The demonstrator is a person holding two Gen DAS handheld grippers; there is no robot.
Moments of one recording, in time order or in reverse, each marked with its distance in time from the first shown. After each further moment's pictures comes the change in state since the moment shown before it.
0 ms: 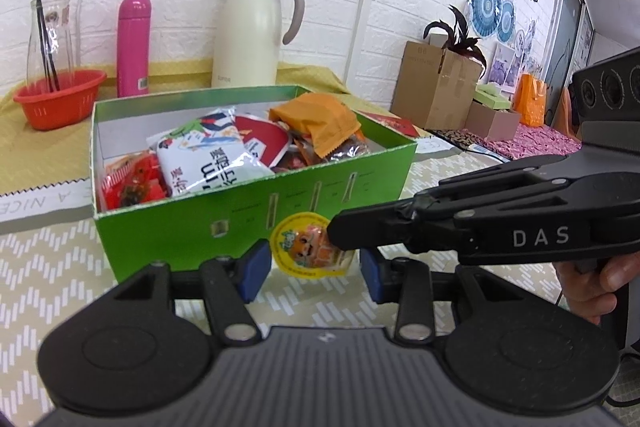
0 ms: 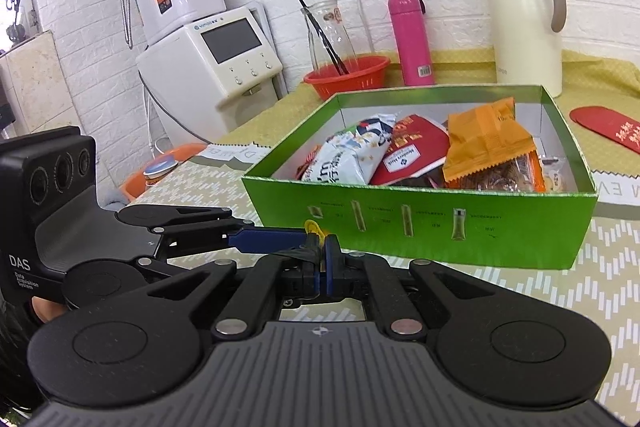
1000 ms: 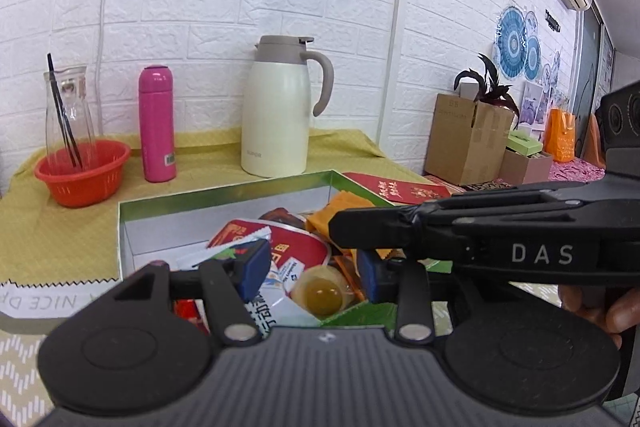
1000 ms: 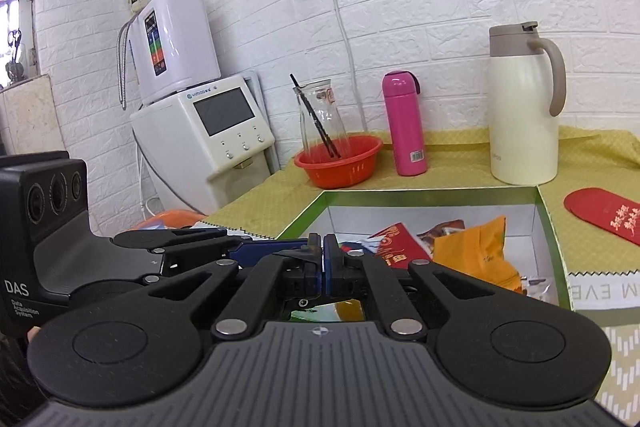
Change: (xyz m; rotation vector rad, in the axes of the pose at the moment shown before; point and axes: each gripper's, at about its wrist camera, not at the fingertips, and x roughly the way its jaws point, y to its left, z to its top) left arm 0.015 0.007 0.062 0.025 -0.129 0.107; right arm 0.005 -0.011 0.051 -0.036 -0.182 -0.026
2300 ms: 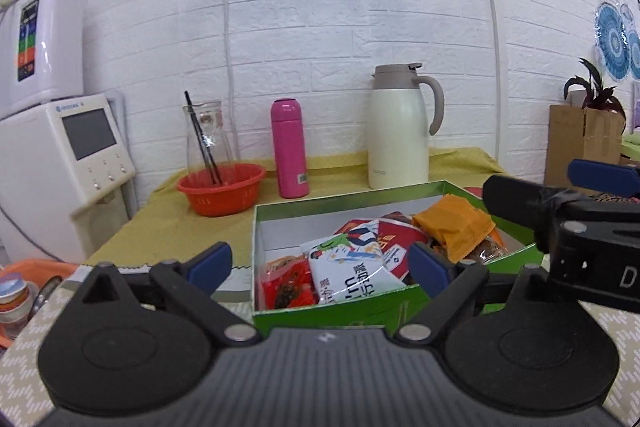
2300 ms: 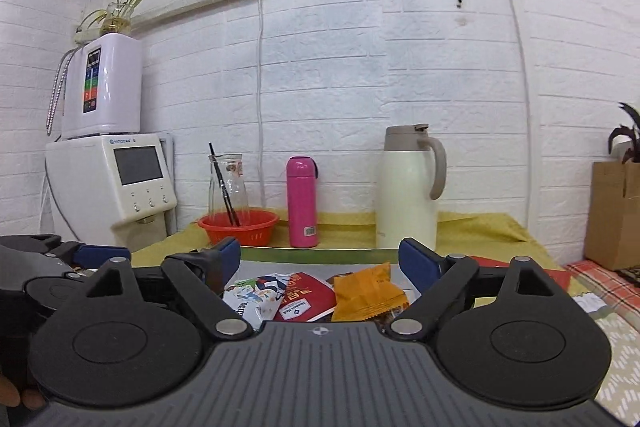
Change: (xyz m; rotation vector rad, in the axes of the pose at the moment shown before) left arm -0.054 -0.044 -0.028 0.028 -0.094 0.478; right arm -0.057 0.048 -0.041 -0.112 -0.304 -0.408
